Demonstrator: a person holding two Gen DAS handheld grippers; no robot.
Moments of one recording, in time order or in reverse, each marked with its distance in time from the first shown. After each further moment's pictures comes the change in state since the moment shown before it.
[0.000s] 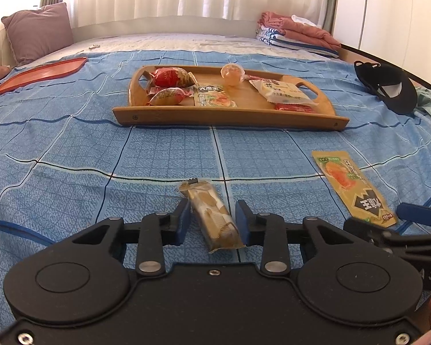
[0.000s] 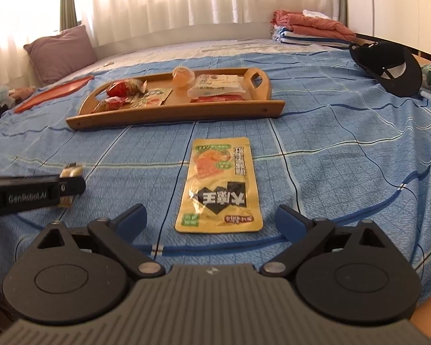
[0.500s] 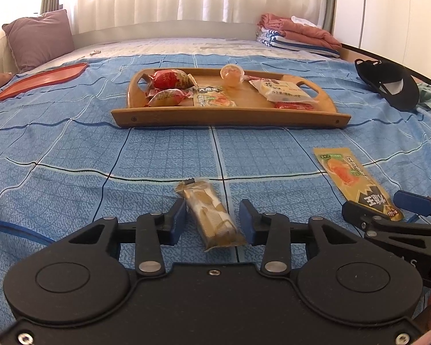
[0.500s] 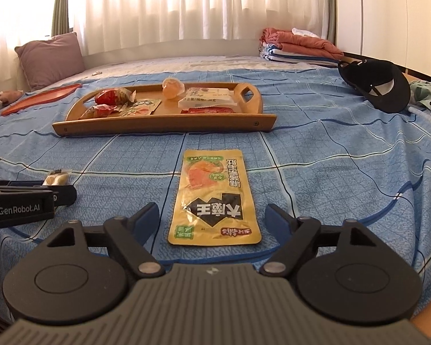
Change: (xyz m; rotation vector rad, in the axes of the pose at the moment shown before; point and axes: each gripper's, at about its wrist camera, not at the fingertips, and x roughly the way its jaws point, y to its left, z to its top) left arm 0.003 -0.006 -0.006 0.021 -0.022 0.020; right arm 0.007 0.010 -0.007 -0.029 -0.080 -0.080
